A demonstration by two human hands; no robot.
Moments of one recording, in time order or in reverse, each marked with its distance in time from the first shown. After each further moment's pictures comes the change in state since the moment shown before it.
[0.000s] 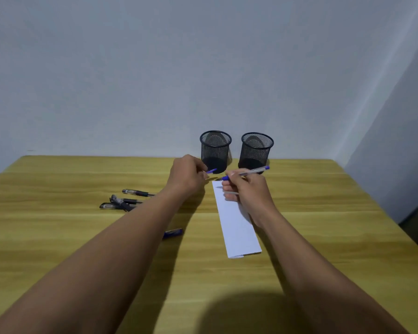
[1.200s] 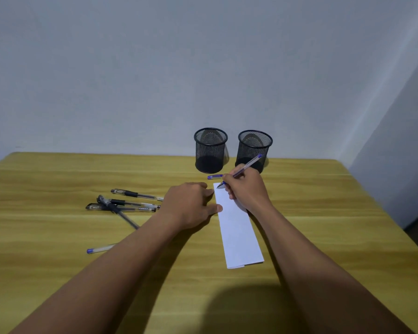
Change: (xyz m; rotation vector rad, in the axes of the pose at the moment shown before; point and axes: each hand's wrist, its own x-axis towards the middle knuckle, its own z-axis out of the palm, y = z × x) left_hand -0.050 0.018 0.010 0.598 -0.327 0.218; right_hand 0.049 0.019 -0.020 -0.376 -0.014 -0.139
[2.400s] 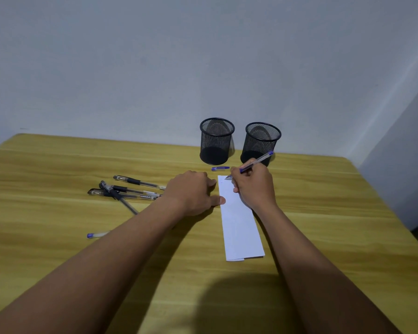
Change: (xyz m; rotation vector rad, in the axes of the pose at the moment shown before) left_hand 0.009 0.000 -0.001 -0.044 -0.094 -0.098; right_hand -0.003 0.010 0.000 -0.113 0.101 -0.066
